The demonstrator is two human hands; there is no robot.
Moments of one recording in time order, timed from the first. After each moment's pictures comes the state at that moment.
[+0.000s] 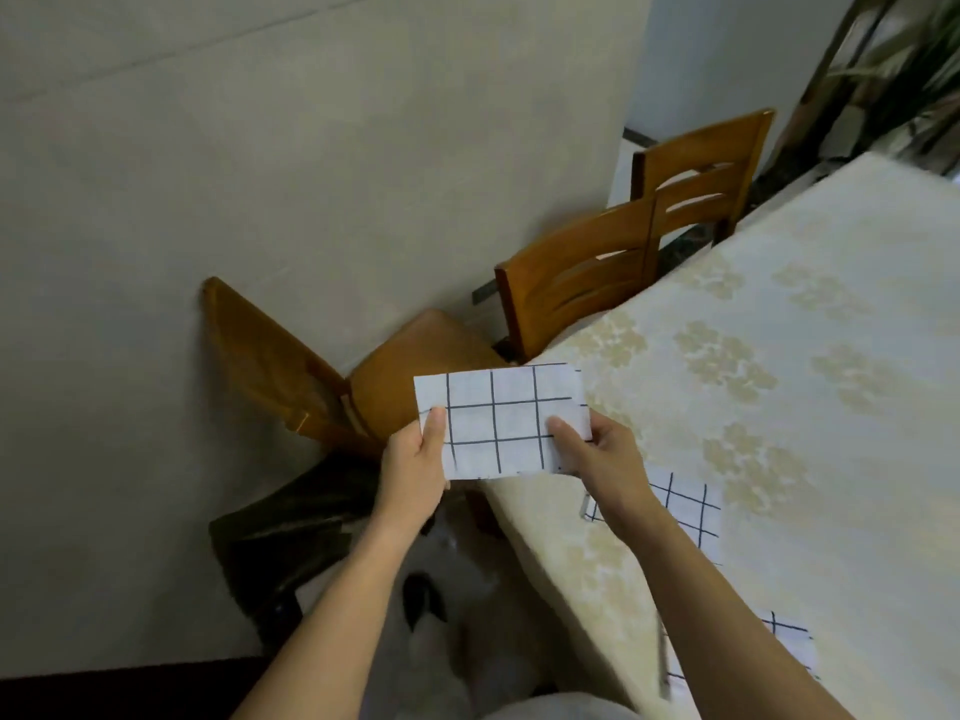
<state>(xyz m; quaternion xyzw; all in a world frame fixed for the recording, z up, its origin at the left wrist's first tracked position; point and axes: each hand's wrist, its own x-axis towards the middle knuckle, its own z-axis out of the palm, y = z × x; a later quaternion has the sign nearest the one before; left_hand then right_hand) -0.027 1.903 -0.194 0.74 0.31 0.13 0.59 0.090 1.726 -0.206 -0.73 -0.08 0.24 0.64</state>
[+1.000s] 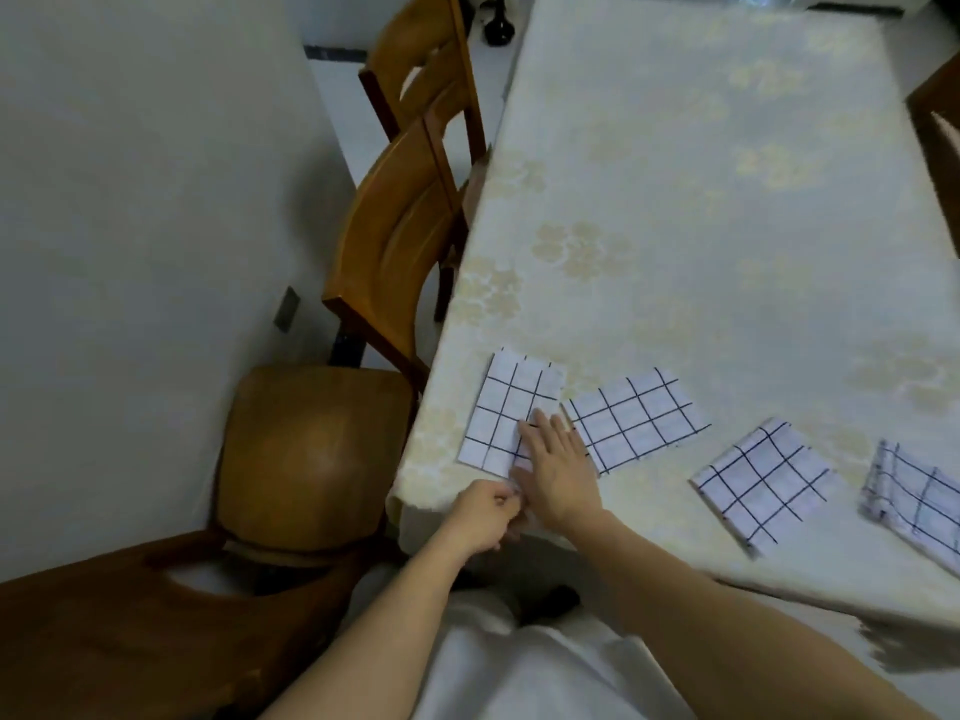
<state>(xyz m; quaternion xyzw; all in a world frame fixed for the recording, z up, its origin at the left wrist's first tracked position) 0.096 1.955 -0.339 0.80 0.03 -0.43 0.41 0.092 1.811 -0.368 -0.97 0.04 0.15 0.17</state>
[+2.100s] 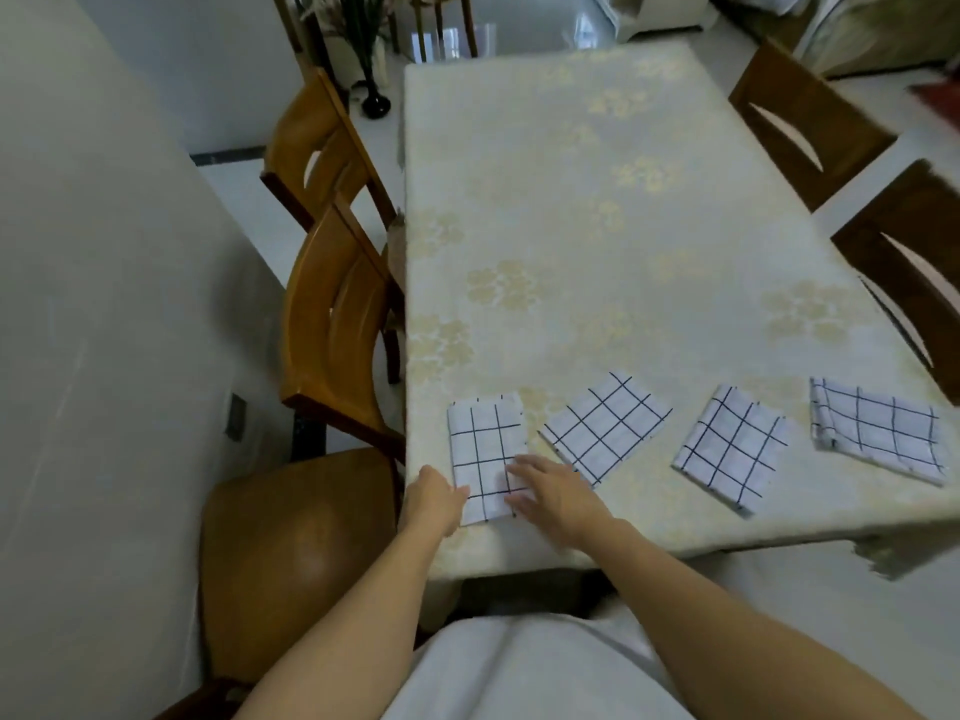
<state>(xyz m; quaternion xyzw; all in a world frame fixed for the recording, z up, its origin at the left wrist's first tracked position) 0.196 1.986 -0.348 0.91 0.01 -0.34 0.22 0.095 1.812 -0.340 -0.95 0.10 0.16 0.26</state>
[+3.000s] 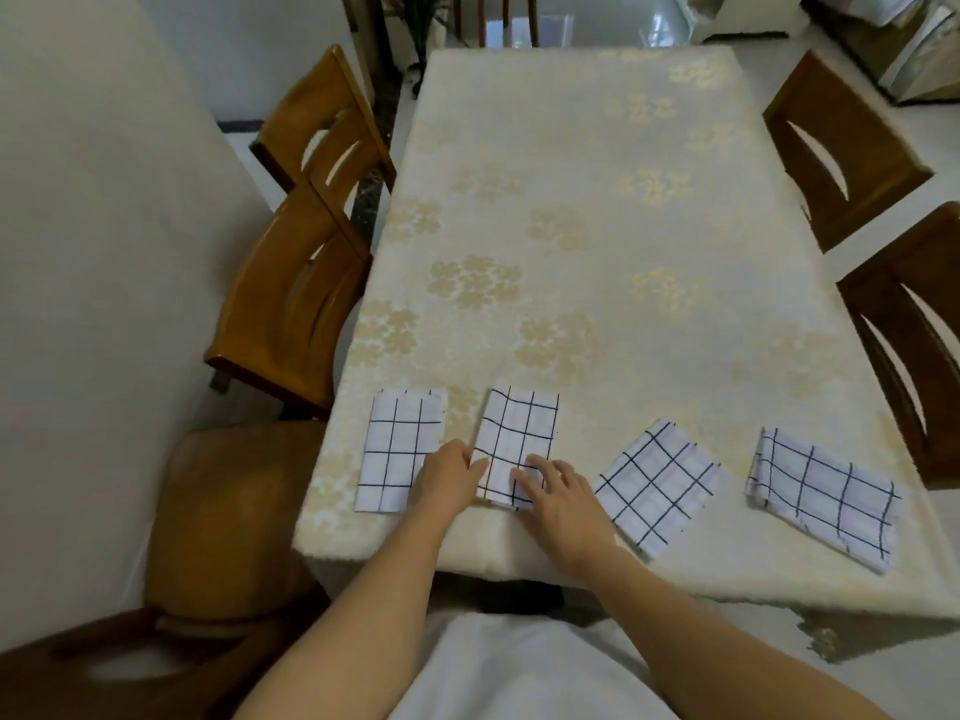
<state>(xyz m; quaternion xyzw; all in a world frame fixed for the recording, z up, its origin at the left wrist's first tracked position) 0.138 1.829 -0.341 0.93 -0.02 -0.29 0.24 0.028 1.674 -0.350 -0.98 0.01 0.16 0.13</state>
